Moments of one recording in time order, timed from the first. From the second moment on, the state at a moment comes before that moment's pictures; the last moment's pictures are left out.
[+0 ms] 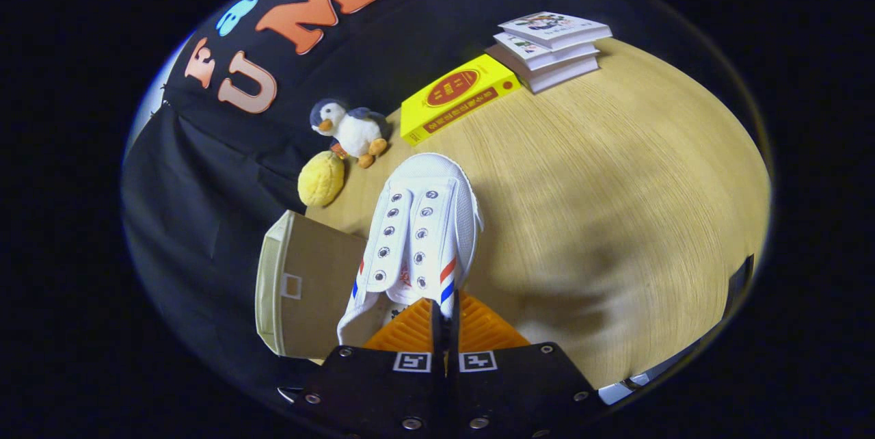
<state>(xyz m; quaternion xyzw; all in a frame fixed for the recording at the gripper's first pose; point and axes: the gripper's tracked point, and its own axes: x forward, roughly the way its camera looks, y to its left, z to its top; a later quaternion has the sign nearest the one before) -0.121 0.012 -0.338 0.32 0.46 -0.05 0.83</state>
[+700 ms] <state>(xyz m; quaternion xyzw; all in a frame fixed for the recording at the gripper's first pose) -0.042 0.197 -0.263 0.22 0.47 0.07 0.85</state>
